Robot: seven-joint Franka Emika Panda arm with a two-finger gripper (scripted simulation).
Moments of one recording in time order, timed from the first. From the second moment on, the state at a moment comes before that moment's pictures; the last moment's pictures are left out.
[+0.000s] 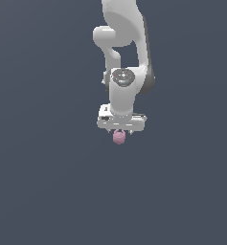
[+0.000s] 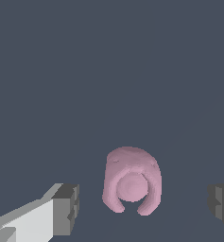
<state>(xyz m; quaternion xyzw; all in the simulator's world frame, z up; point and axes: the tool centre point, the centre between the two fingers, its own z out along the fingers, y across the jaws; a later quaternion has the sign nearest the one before) -0.029 0.034 0.121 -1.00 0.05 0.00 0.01</state>
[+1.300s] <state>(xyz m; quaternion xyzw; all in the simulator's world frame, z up) -0.052 0.033 0.049 -0.99 0.10 0.00 0.00</state>
